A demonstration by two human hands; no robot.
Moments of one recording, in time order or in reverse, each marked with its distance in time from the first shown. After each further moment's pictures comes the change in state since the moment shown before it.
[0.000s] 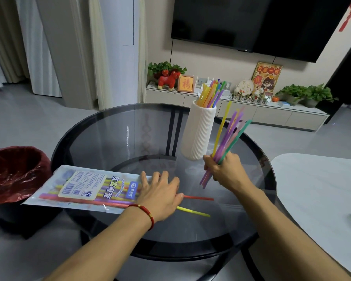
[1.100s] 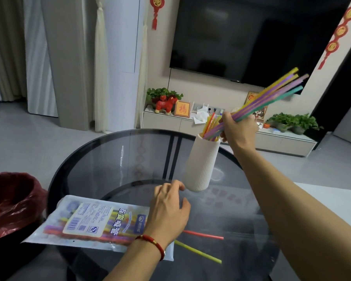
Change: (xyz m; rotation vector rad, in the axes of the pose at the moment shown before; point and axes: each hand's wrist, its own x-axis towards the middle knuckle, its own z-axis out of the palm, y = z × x) left_hand 0.015 0.002 -0.037 -0.716 0.462 -0.039; right_hand 0.122 -0.109 -0.055 0.258 0.548 -0.050
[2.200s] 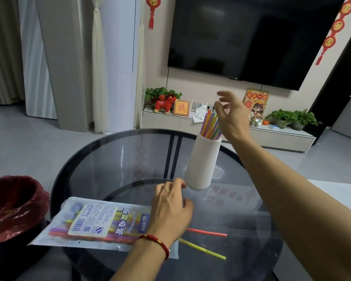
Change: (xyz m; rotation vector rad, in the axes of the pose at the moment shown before) left_hand -0.002 0.007 -0.010 0.039 -0.031 0.001; right_hand 0.008 -0.020 0.008 -0.189 -0.101 -0.294
